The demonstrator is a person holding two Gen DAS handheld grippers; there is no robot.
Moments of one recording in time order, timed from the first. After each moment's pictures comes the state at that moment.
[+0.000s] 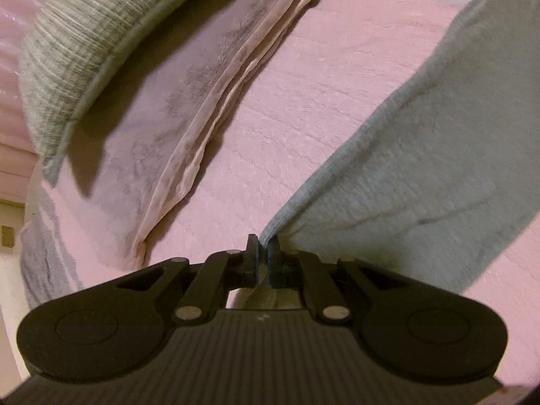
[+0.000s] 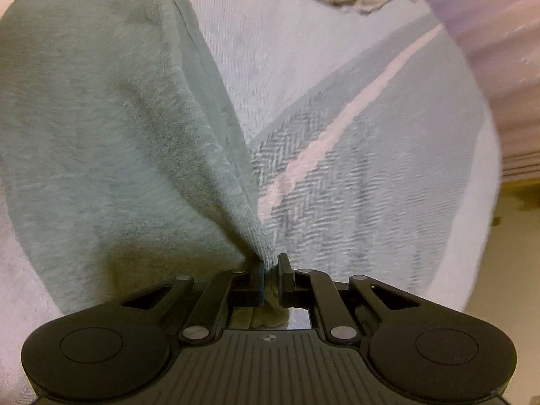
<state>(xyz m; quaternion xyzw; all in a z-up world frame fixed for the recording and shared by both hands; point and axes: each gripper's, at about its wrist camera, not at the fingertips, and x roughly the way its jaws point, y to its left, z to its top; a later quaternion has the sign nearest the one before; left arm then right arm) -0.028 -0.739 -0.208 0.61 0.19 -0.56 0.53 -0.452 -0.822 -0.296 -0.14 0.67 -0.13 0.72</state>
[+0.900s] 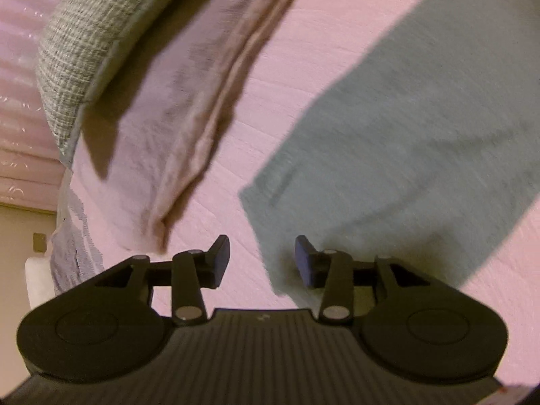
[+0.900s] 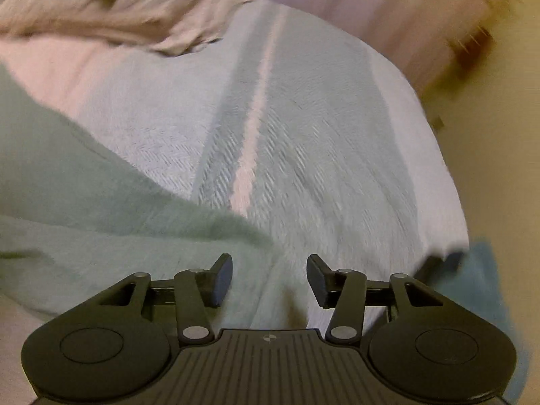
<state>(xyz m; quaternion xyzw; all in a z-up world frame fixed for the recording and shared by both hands) -0.028 -0.675 -0.236 0.65 0.10 -0.53 0.54 -0.495 -0.793 -0.261 0.07 0.50 -0.40 0.77</state>
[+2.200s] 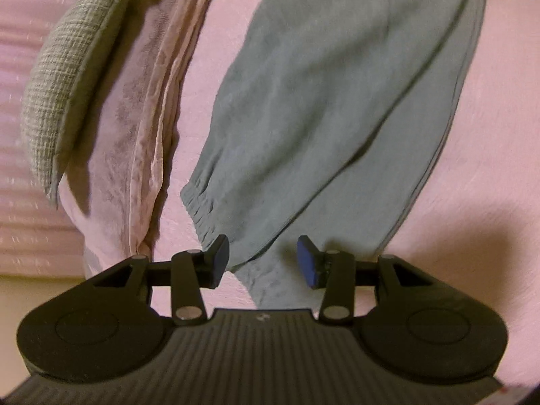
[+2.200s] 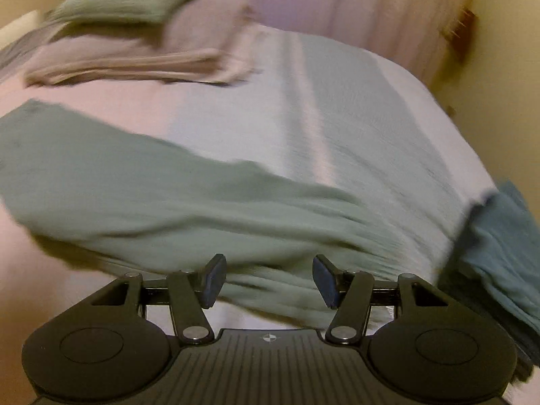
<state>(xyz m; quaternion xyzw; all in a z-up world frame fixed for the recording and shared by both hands) -0.049 -0.583 -0.306 0.68 -0.06 -0.56 0.47 -0.461 -0.627 -0.236 0.08 0.44 -0.34 0.83</state>
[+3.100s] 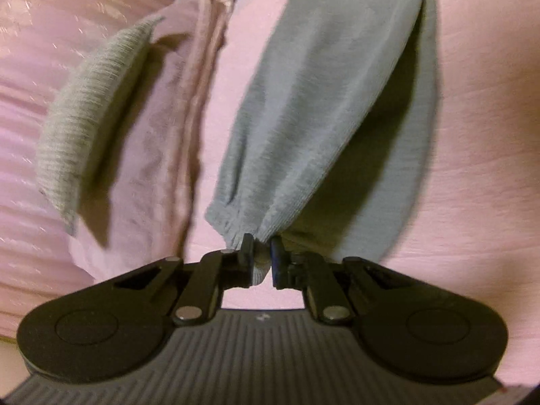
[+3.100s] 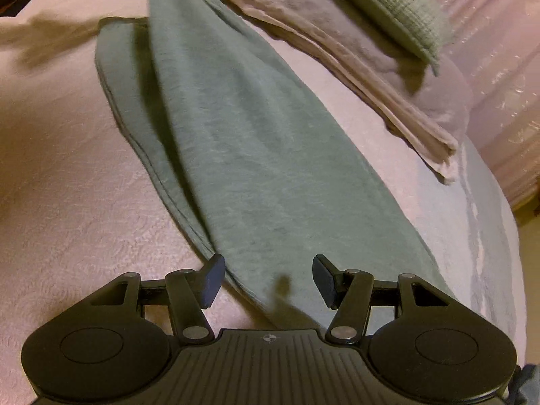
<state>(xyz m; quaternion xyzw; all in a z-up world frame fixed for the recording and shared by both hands) 0.033 -0.563 -0.250 0.61 -0.13 -0.67 0.40 -0.207 -0.455 -0.346 -0.11 0.51 -0.23 0.82</state>
